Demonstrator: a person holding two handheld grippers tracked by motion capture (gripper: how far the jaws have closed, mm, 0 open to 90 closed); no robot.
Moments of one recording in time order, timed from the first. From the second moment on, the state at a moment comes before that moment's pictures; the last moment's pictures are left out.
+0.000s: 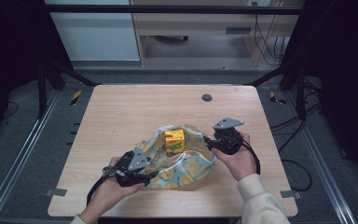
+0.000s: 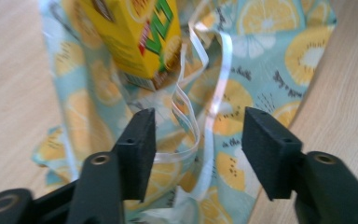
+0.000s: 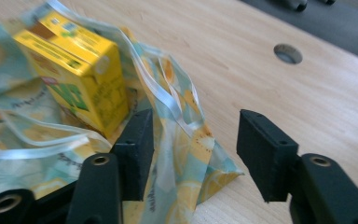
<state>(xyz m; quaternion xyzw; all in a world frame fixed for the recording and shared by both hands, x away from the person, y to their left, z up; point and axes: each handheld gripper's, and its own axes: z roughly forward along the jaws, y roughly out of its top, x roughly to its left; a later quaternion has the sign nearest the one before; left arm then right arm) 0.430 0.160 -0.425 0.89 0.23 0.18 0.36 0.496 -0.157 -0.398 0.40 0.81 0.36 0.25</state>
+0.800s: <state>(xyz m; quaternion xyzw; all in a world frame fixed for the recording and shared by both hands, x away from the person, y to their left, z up) 0.504 0.178 -0.414 0.87 0.28 0.22 0.35 0.452 -0.154 -0.420 0.41 0.80 0.36 0.24</state>
